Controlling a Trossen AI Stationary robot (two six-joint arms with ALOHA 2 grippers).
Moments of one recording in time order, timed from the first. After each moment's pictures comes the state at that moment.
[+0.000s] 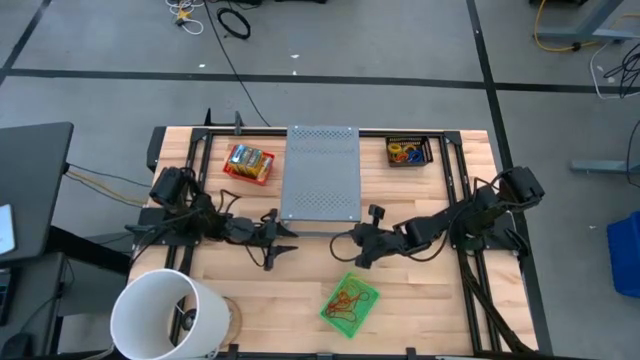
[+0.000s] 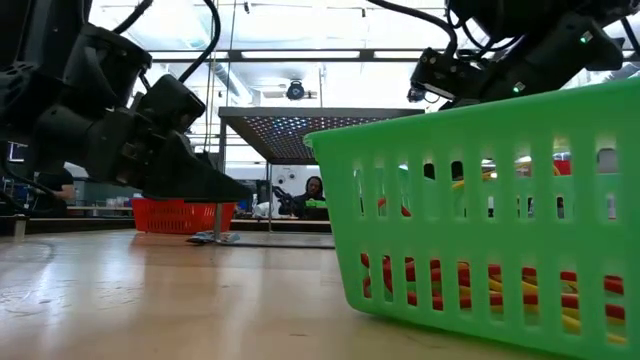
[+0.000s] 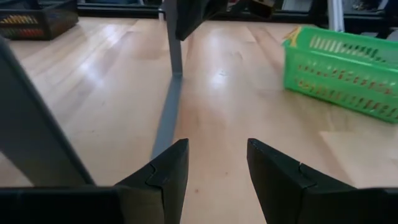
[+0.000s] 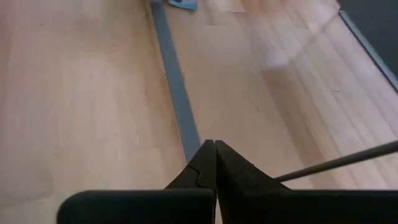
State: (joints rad) left arm -0.25 1.89 0.24 1.40 -0.27 -0.07; right arm 0.32 1.61 0.75 -0.01 0.55 0.27
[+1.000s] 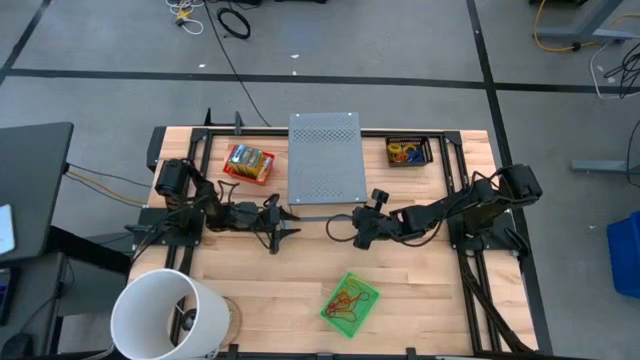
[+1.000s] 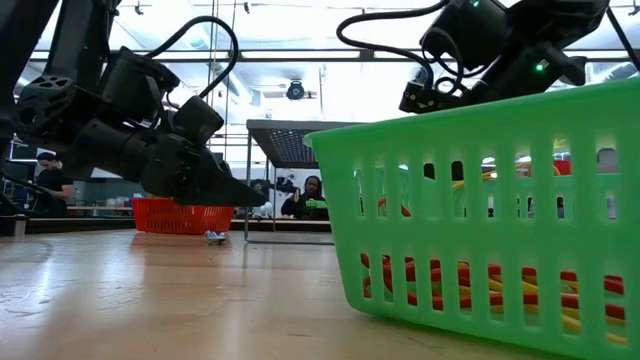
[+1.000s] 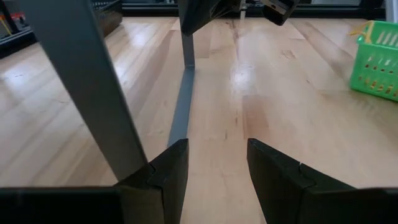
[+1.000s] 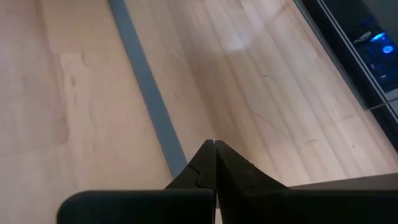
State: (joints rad) left arm -0.06 1.89 0.24 1.40 -0.18 0.00; right arm 0.18 1.61 0.75 -0.08 0.64 0.19
